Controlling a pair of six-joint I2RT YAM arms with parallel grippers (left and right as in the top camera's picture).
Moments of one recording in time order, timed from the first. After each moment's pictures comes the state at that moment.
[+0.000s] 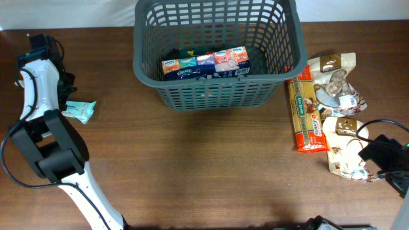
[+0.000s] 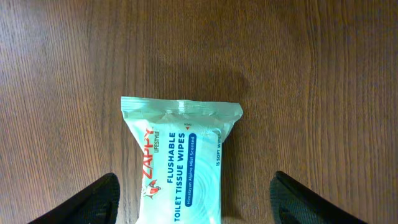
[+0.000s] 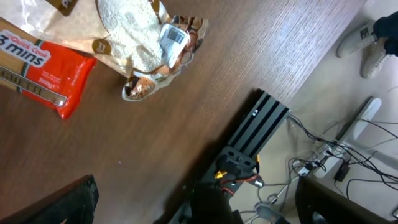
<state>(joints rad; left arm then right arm) 0.37 2.27 1.98 -1.09 -0.32 -1.06 -0.58 1.24 1.42 -1.67 0.17 0.40</state>
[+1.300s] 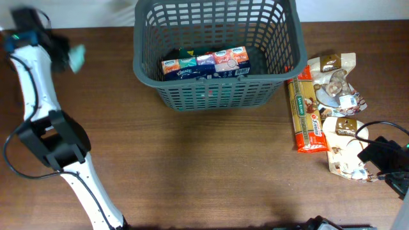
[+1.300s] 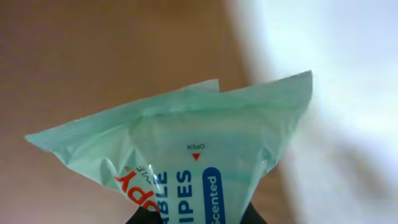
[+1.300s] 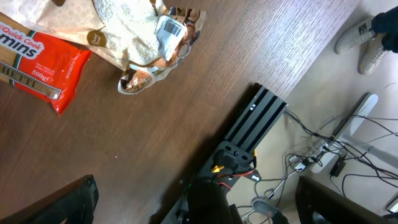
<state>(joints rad) 0.37 2.45 2.53 -1.03 0.11 -0.89 -0.58 1.24 1.42 -1.69 0.17 0.40</state>
